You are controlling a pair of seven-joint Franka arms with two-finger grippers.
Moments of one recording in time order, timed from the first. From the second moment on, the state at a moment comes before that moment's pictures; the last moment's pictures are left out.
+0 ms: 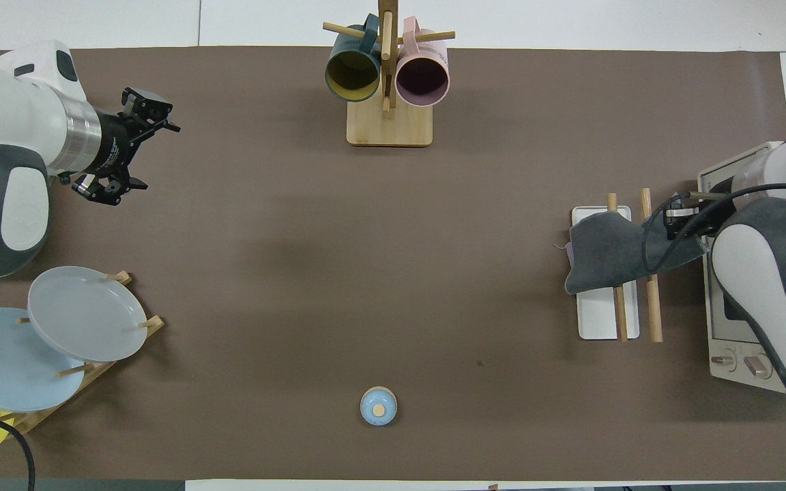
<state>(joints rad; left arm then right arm) 0.01 0.13 -0.22 -1.74 -0.05 2.07 -1.02 0.07 0.02 -0.13 -1.94 0.02 1.88 0.04</state>
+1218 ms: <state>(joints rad) 0.07 -0.02 -0.21 -1.67 0.01 1.56 -0.13 0.01 -0.03 -0.12 -2.02 -0.01 1.84 -0.05</state>
